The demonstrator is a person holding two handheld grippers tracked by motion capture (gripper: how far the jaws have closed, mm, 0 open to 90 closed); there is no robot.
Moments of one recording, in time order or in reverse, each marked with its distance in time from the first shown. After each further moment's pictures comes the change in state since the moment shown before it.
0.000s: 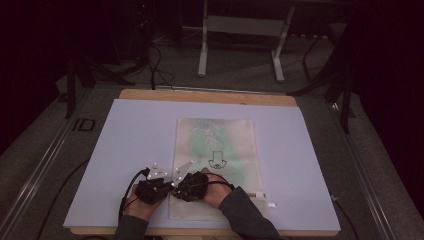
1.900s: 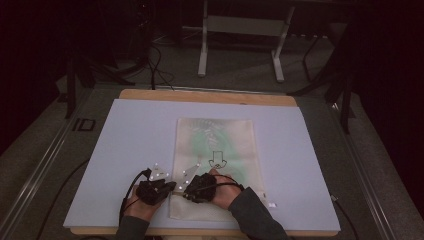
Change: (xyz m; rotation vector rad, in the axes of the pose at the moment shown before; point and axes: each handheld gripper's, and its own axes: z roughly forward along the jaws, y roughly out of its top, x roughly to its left) left arm -0.003 0.000 0.001 0.004 0.026 0.022; right arm 0.004 -0.014 -0.018 0.071 -0.048 -0.048
